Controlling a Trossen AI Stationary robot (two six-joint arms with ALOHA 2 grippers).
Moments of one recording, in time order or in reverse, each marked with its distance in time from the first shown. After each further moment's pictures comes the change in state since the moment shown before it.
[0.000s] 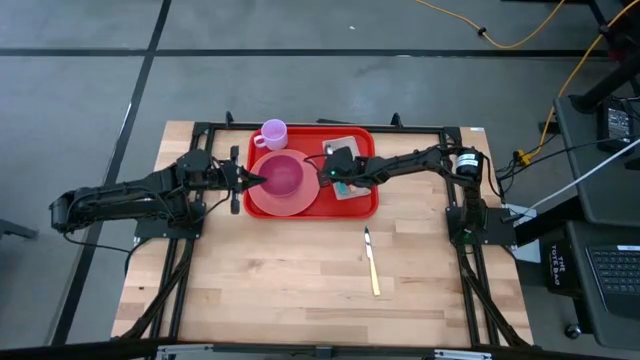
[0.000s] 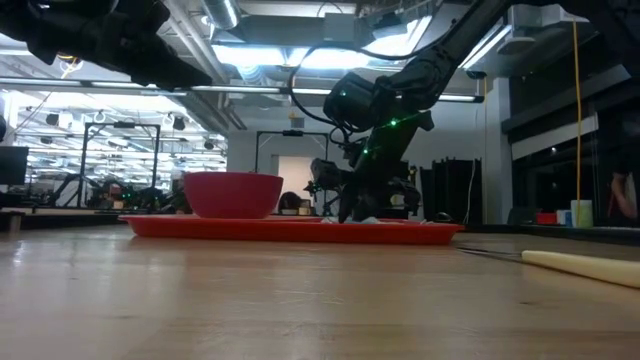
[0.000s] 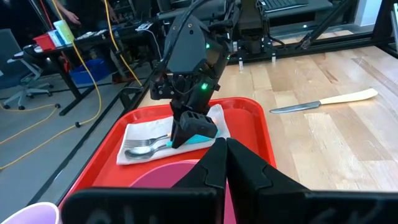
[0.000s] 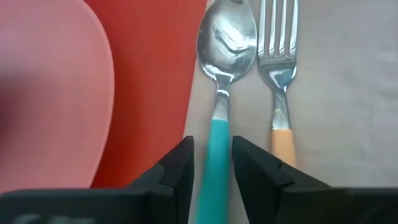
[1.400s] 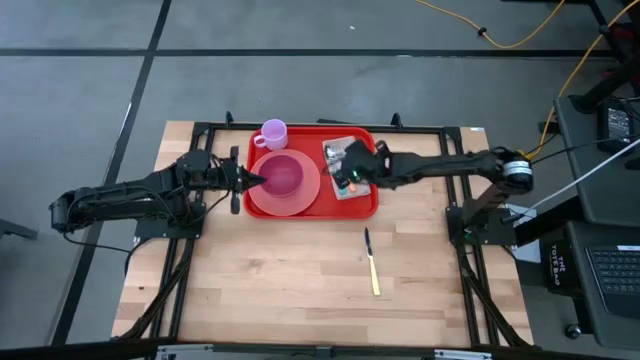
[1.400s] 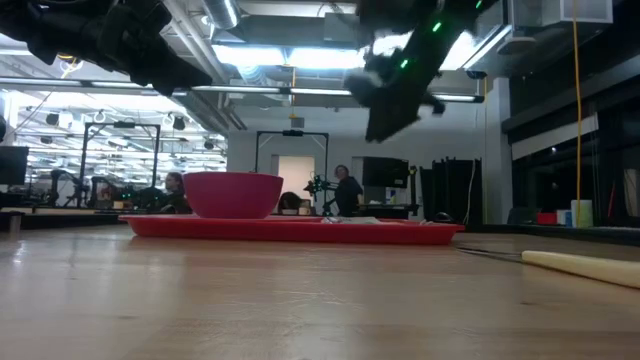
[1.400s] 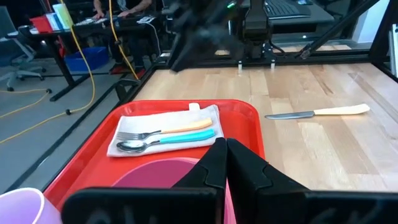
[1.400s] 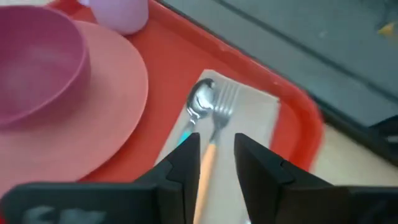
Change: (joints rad) left arm 0.000 0.000 0.000 0.001 0.000 -0.100; right arm 0.102 -0.363 0.000 -0.296 0.169 -0.292
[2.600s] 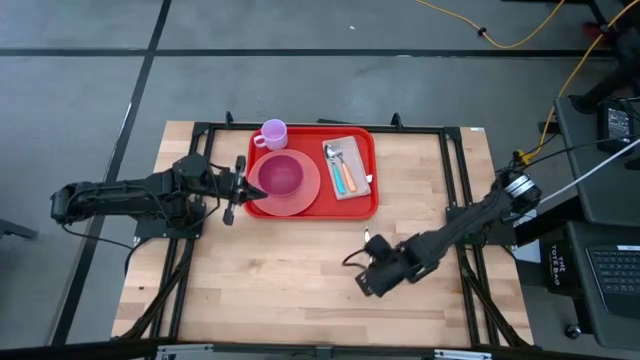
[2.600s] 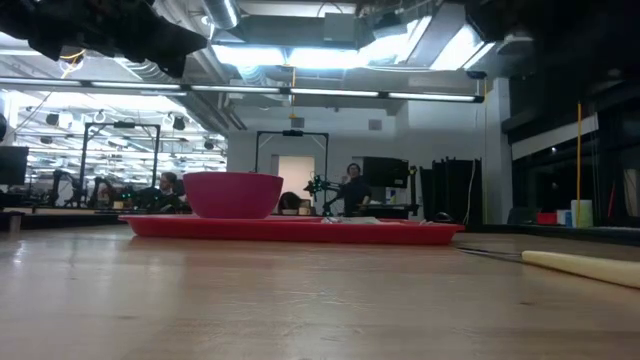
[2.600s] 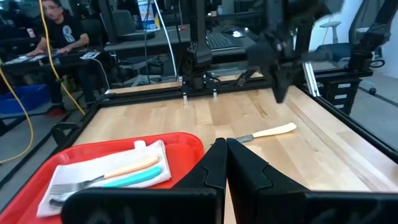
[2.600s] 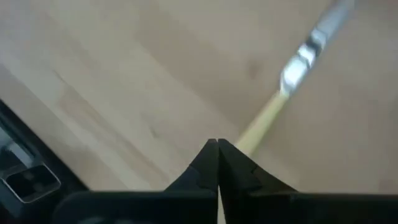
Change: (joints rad) left arm -0.117 0.003 0.000 0.103 0.132 -0.005; right arm 0.717 0.009 0.039 -0.355 -0.400 0.914
